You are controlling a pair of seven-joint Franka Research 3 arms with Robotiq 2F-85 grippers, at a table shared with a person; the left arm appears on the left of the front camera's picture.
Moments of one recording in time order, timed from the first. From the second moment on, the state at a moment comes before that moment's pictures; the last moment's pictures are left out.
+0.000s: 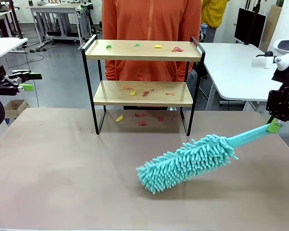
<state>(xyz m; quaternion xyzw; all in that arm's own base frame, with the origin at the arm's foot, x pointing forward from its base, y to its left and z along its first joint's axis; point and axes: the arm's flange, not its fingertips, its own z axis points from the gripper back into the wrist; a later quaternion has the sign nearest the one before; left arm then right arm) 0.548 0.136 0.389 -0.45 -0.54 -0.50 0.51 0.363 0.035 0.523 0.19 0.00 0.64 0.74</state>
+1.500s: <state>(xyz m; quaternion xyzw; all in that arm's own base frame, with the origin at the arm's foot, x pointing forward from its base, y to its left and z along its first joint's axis) 0.548 0.136 0.389 -0.45 -0.54 -0.50 0.51 0.358 0.036 0.523 0.18 0.00 0.64 0.75</state>
